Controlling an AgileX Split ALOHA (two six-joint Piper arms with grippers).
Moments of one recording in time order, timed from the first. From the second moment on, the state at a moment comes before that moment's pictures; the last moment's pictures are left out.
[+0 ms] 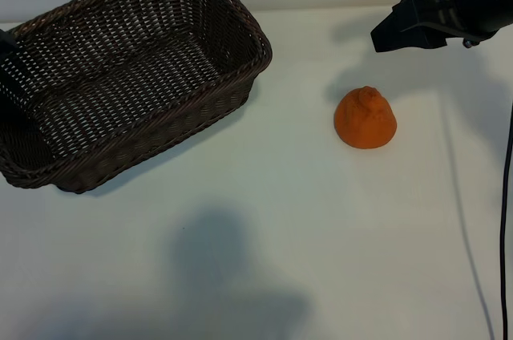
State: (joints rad) left arm 0.26 1.52 -1.13 -0.44 1.11 -0.16; right arm 0.09 1.48 -1.29 0.61 0.96 -0.43
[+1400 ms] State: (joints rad) left arm 0.26 1.53 -1.13 -0.44 1.14 0.29; right arm 0.09 1.48 -1.29 0.62 0.96 -0.43
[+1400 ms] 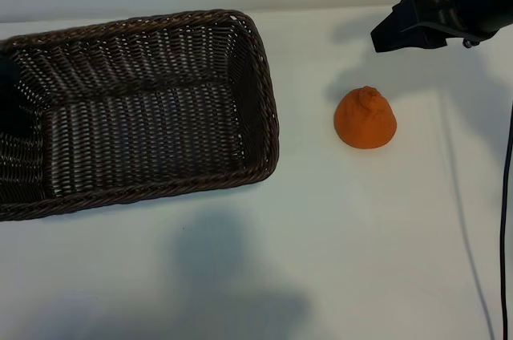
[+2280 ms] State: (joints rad) left arm 0.18 1.72 -1.37 -0.50 1.18 0.24; right arm 0.09 1.48 -1.29 0.62 0.96 -0.43
